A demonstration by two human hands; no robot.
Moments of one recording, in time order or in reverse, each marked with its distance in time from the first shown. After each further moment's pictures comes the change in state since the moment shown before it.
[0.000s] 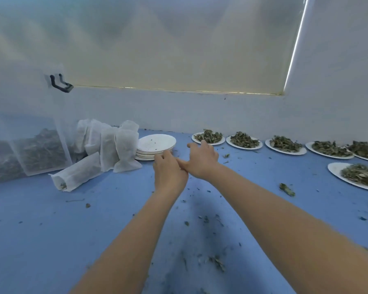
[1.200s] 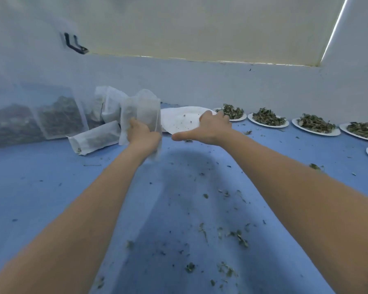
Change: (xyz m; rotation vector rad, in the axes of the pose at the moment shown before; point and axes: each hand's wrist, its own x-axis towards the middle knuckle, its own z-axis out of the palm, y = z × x) left_hand 0.029 -0.063 -0.060 -0.183 0.059 -0.297; right_hand 0.016 -0.015 0.012 0.031 -0.041 0.017
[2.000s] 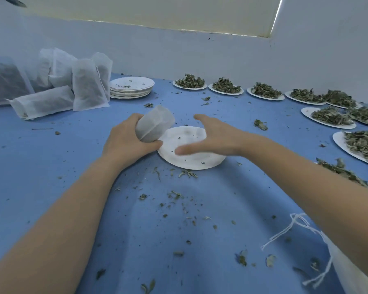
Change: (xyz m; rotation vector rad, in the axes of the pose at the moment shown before) left_hand -0.106 -0.043 0.029 0.148 -0.191 0.464; right_hand -0.145 0.096 -0.011 0.084 -0.250 -0.051
